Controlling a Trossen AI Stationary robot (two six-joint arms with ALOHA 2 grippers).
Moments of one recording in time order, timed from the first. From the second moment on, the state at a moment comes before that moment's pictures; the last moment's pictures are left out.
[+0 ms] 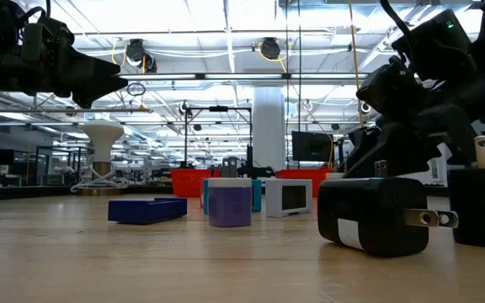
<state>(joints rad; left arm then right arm) 0.26 0.31 0.02 0.37 0.11 -0.03 0.20 1.57 0.29 0.78 0.13 0.04</state>
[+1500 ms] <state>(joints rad) 0.26 0.31 0.02 0.37 0.11 -0.03 -0.31 1.57 0.68 0.75 -0.11 0.07</state>
